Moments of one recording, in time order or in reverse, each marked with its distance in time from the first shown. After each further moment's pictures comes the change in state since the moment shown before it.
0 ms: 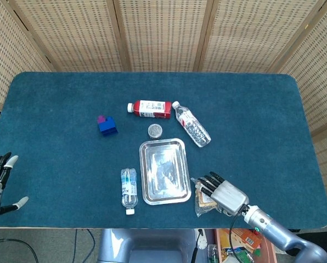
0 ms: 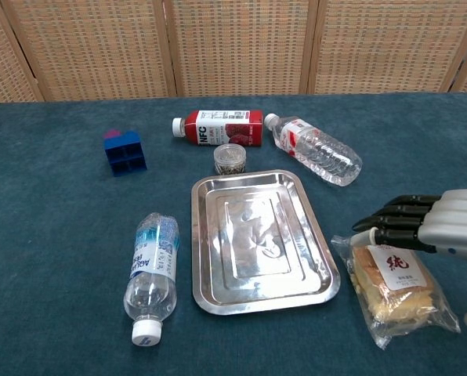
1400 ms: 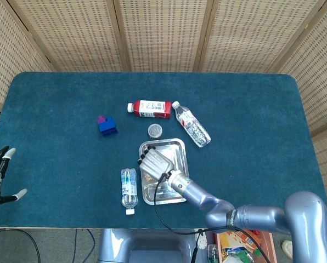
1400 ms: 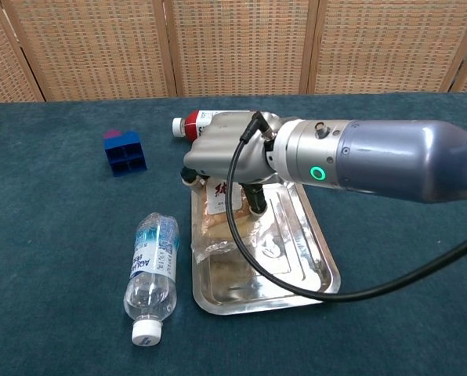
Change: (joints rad) left arm -0.061 -0.002 -0.044 0.016 -0.149 -0.111 -0.012; right arm 0.579 -0.408 0.222 0.121 0.734 -0.104 -0.751
